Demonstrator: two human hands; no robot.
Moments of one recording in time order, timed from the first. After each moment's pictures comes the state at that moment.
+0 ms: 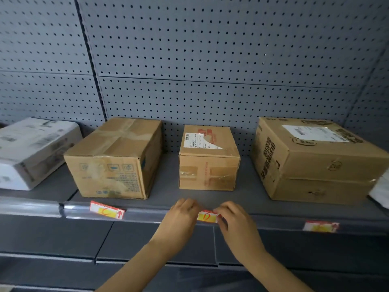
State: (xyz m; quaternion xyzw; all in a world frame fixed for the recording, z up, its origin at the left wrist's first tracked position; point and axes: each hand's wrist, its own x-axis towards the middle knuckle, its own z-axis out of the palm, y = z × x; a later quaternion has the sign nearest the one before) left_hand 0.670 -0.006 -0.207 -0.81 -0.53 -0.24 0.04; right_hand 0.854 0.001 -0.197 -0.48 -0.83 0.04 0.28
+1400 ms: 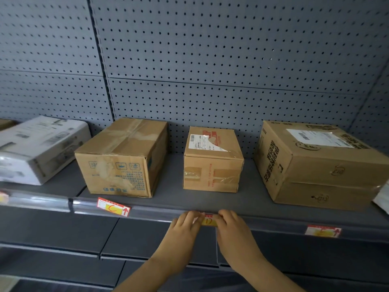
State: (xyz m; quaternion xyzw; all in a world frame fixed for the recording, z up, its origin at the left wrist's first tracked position) left_hand 0.672 -0.038 -0.234 -0.82 -0.55 -0.14 0.06; right_hand 0.846 -0.009 -0.211 -0.48 -0.86 -0.02 0.17
